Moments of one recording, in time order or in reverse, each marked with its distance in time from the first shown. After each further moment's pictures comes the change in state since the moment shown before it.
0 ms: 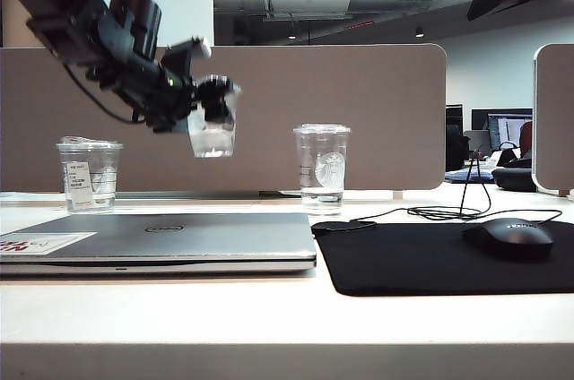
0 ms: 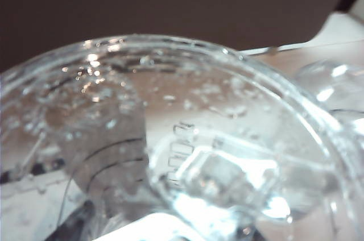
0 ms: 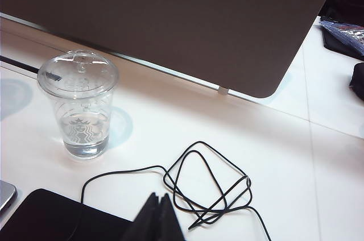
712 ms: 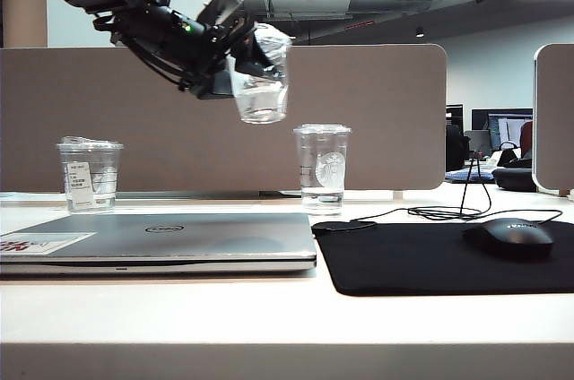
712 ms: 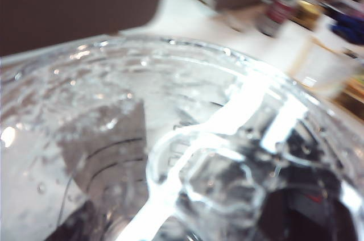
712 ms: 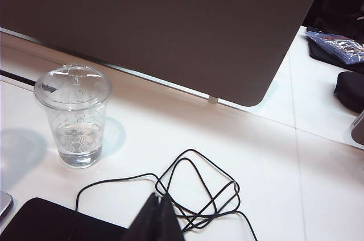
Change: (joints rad) left arm -0.082 -0.124 0.000 -0.181 0.346 -0.002; right arm 0.000 -0.051 0.000 -0.016 0.021 0.000
